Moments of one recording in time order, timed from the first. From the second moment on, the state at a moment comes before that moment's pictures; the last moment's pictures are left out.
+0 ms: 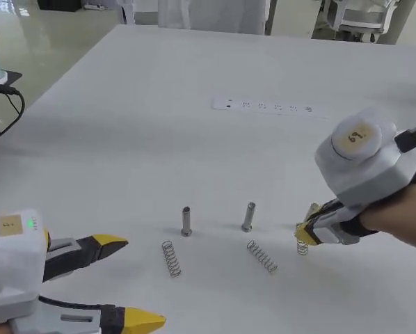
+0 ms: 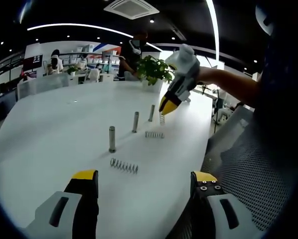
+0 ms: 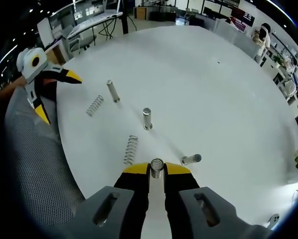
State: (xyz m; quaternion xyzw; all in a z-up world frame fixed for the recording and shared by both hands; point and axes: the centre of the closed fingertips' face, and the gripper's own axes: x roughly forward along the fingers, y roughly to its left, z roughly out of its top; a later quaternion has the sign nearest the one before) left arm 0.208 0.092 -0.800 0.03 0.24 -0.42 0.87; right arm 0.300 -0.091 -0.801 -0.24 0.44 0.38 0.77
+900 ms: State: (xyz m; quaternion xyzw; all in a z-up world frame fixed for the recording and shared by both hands) left arm 0.209 0.092 -0.801 0.03 0.24 -0.42 0.87; right arm 0.327 -0.104 -0.739 -0.18 0.34 0.36 0.85
